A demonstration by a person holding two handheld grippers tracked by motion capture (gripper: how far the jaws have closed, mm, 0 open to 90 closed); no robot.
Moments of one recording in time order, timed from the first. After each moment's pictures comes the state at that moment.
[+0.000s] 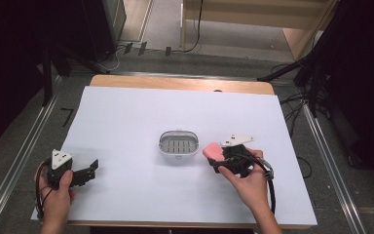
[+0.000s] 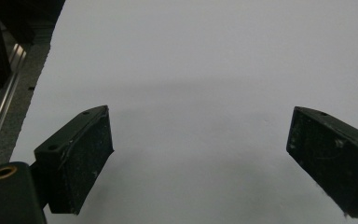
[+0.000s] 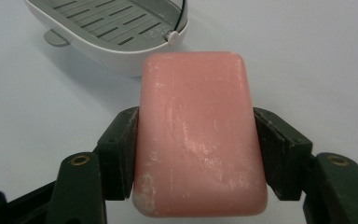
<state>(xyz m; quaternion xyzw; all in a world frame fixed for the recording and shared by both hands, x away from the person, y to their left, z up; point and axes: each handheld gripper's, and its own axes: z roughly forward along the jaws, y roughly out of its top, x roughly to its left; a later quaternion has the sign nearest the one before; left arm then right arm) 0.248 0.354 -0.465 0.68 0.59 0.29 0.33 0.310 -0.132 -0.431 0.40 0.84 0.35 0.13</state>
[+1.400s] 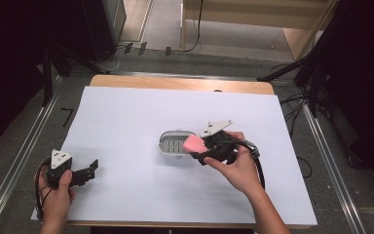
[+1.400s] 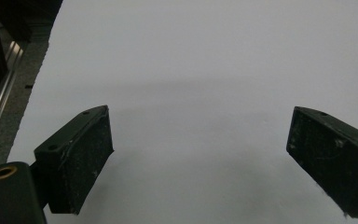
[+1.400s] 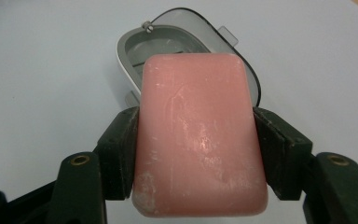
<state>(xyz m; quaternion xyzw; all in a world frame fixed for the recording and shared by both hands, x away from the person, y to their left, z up) 0.249 0.356 -0.465 0.68 0.59 0.28 0.33 0.334 -0.085 -0.392 0.26 0.89 0.36 0.10</state>
